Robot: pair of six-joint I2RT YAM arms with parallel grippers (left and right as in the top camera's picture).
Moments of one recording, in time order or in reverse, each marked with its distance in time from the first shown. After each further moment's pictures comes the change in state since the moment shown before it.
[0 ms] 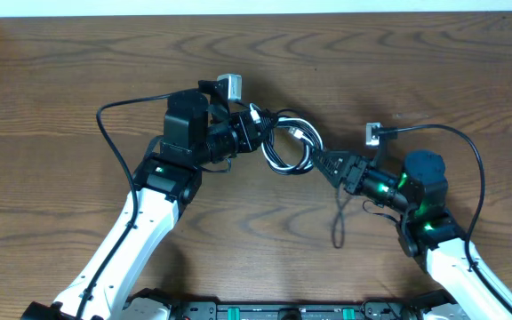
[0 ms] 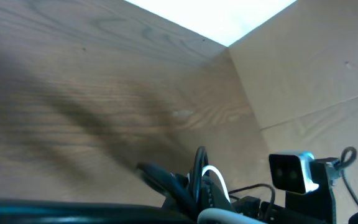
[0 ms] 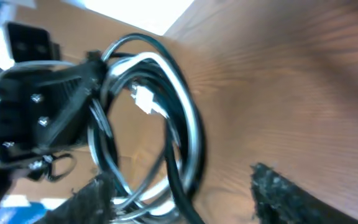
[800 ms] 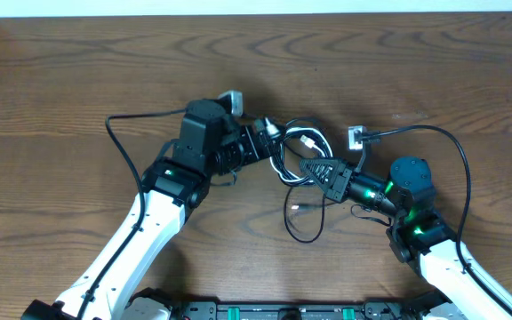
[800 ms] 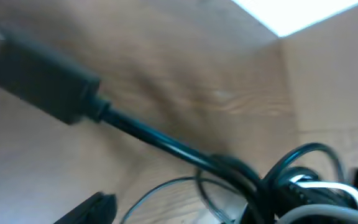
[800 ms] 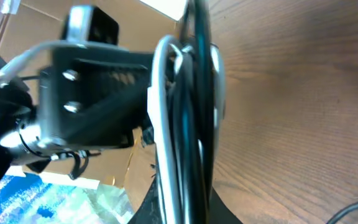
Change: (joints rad) left arm -0.061 0.001 0.000 -0.215 -0.194 -0.060; right arm 0.106 0.002 0.000 0.049 0.040 -0.057
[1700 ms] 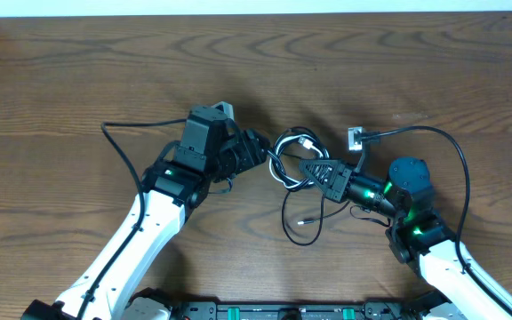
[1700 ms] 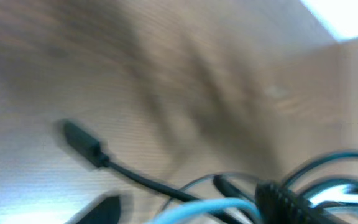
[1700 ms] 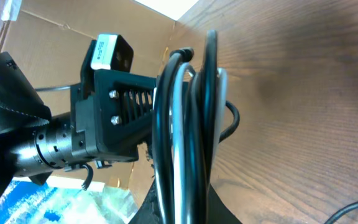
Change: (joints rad) left arm -0.002 0.000 0.001 -0.147 -0.115 -0.033; right arm 0.006 0.001 -0.004 0.001 0.008 0.039
